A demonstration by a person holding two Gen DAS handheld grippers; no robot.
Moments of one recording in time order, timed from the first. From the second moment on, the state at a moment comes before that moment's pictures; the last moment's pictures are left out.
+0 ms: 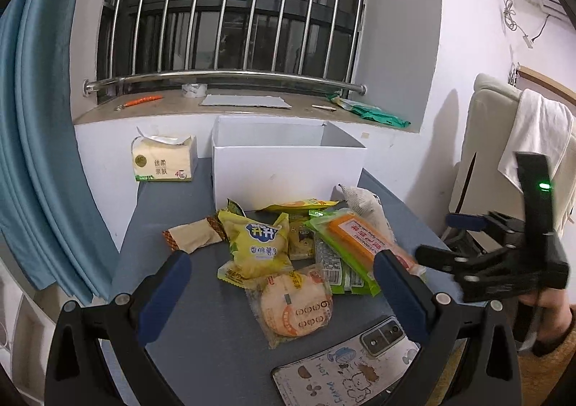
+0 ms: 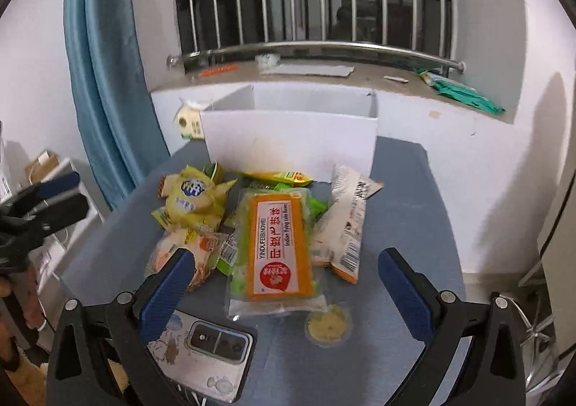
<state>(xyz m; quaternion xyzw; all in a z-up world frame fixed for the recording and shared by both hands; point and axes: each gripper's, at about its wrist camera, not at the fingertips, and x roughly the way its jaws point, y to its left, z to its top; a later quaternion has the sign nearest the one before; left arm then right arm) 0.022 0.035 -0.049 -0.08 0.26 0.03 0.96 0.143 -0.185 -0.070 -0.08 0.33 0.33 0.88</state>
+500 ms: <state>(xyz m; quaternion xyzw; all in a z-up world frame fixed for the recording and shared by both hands) 0.028 0.039 -0.068 -0.08 0.29 0.04 0.95 0.197 -0.130 -0.138 -0.10 0.44 0.33 0.83</state>
